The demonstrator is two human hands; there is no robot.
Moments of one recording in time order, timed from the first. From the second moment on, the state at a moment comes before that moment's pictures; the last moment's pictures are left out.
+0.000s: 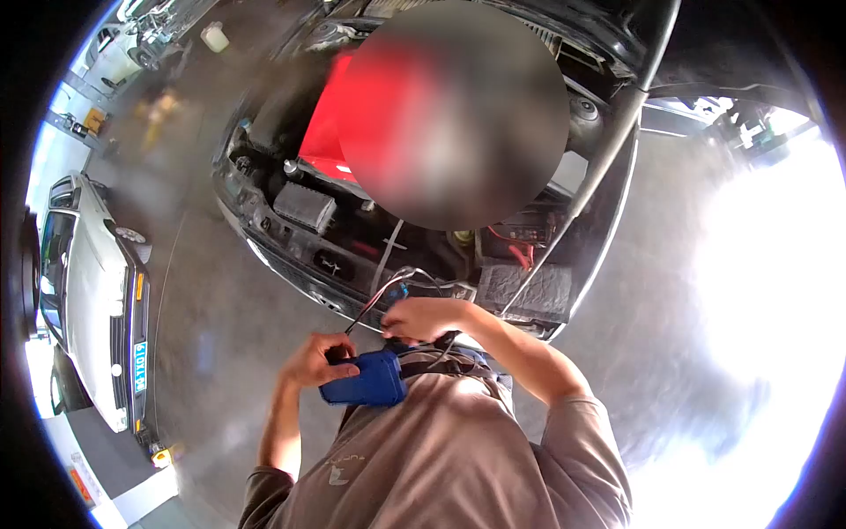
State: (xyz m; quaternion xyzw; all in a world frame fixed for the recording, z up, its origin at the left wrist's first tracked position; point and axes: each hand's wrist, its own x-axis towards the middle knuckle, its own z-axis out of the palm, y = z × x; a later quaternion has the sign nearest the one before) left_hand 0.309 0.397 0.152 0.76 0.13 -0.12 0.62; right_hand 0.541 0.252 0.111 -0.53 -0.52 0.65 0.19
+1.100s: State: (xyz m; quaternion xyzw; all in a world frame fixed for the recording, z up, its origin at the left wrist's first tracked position) left_hand 0.318 0.377 0.124 0.69 0.25 -0.03 0.68; right_hand 0.490 0.237 0.067 -0.32 -0.27 0.62 0.66
